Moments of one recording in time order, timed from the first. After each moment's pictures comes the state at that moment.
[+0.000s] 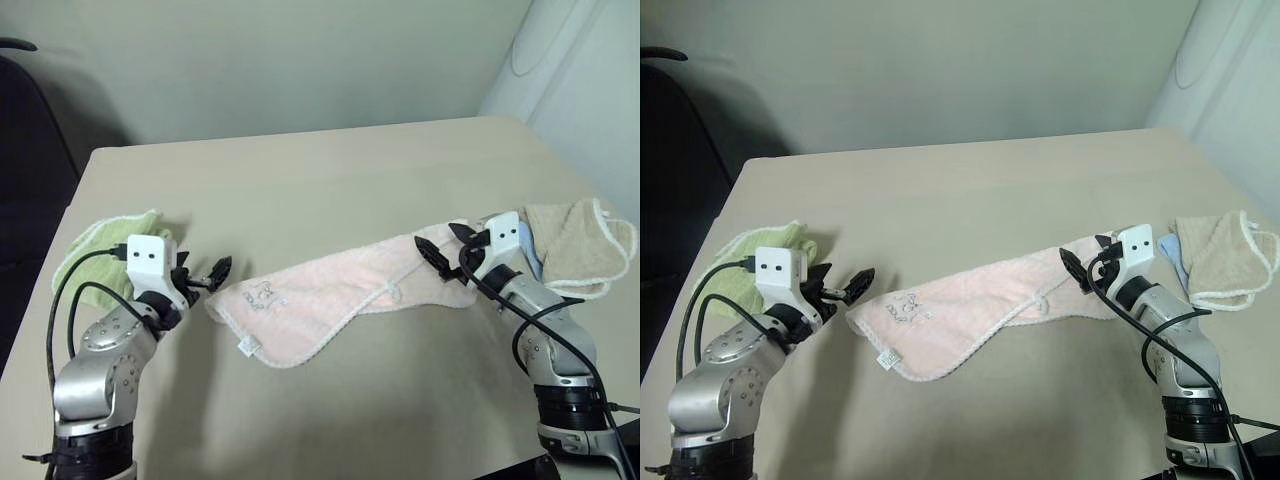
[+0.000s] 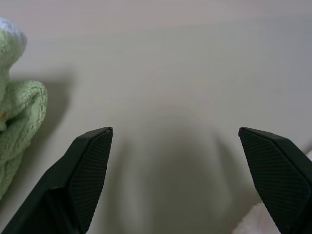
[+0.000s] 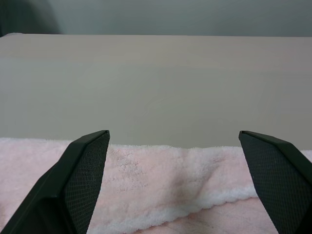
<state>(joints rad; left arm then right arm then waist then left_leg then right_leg) -0.15 0.51 0.35 -0.30 -0.45 0.70 -0.32 -0.30 -0.40 -0.13 -0.16 0.40 0.46 0.47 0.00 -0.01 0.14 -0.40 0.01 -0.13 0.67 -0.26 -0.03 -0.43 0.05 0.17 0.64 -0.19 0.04</state>
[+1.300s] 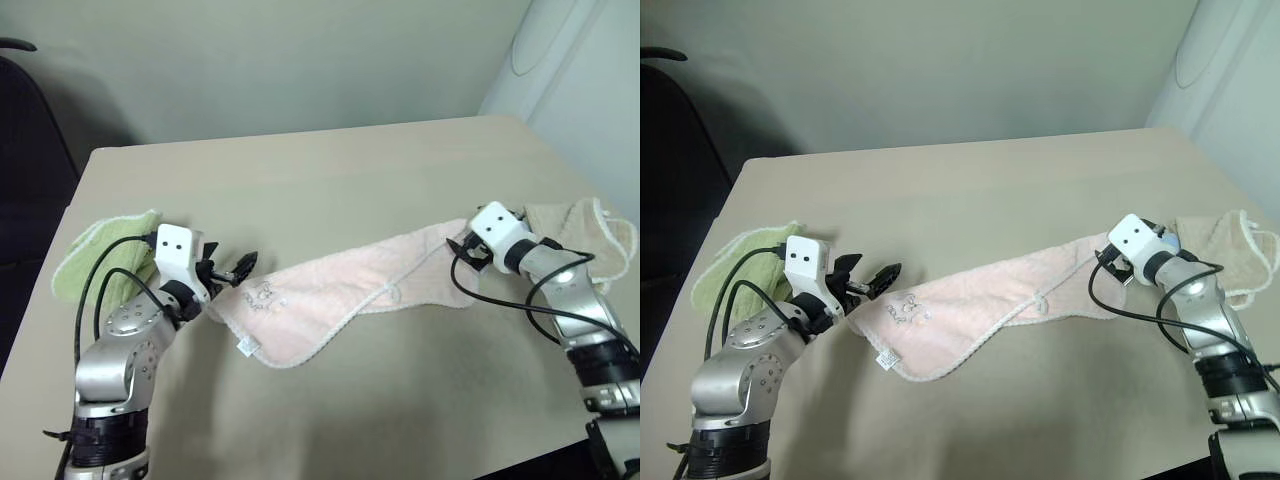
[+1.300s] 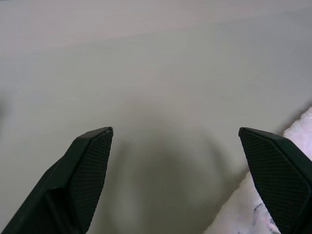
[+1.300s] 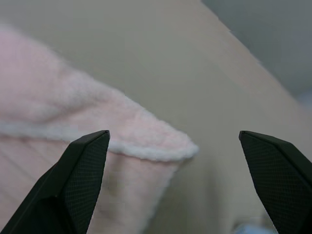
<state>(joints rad) -0.20 0.49 0.26 -0.28 -0.44 0.69 -0.39 -0.55 -0.76 0.17 0.28 -0.13 0.11 0.54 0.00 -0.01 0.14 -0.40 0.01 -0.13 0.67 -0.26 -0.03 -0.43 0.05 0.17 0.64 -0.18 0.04</state>
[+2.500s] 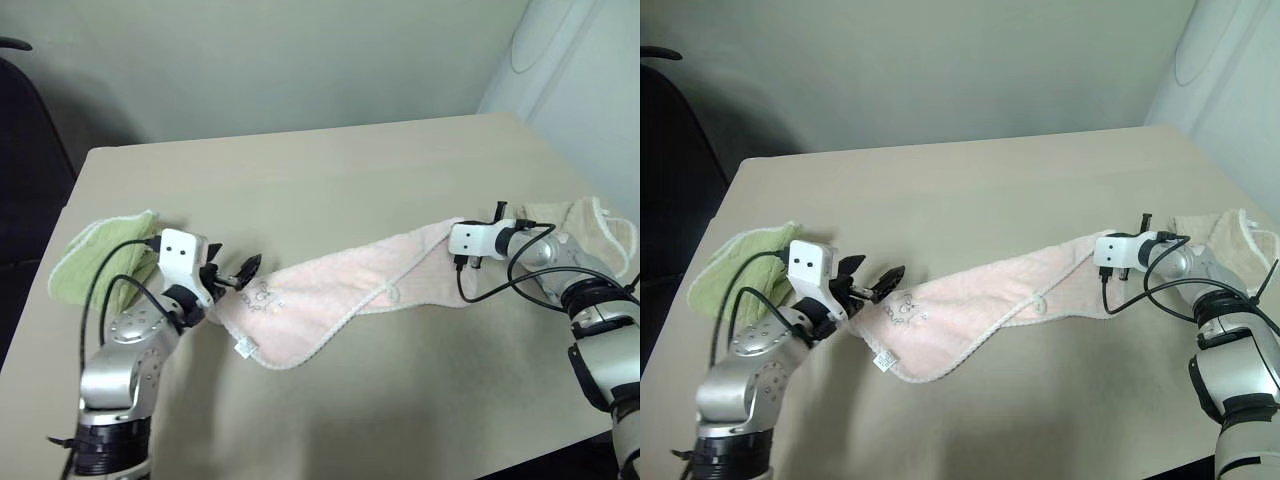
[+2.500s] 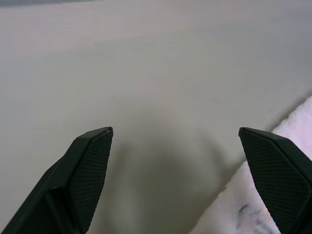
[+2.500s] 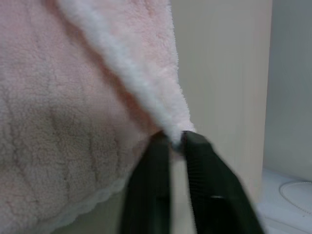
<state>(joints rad) -0.15 0.59 0.23 -0.30 -0.39 0.59 -0.48 -0.93 -0.73 0.41 1.06 -0.58 -0.57 0.39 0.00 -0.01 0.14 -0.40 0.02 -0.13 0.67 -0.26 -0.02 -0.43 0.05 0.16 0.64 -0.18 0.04</state>
